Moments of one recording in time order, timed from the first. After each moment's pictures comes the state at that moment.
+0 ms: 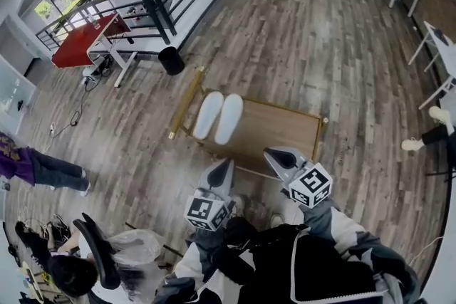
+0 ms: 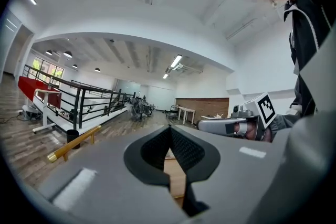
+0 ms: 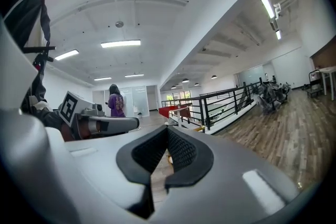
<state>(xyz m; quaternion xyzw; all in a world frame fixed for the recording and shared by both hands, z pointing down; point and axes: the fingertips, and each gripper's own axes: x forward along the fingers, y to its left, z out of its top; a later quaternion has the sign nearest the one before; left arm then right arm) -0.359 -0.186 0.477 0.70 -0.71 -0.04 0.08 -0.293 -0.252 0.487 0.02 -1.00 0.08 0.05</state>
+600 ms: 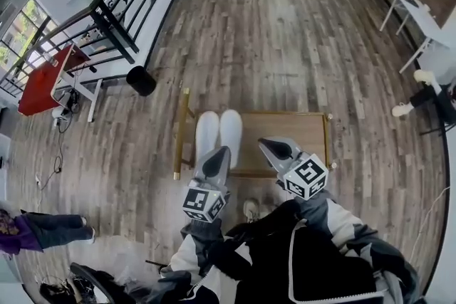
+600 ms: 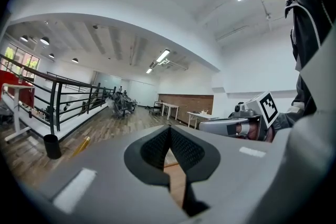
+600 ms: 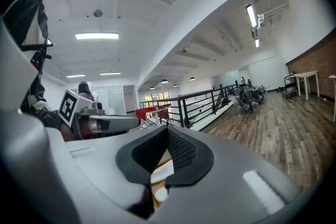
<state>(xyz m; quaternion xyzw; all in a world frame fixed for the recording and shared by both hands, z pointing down) -0.498 -0.284 0.486 0.78 -0.62 -0.02 0.08 -0.420 -0.327 0.499 0.14 -0.98 0.09 0.05</state>
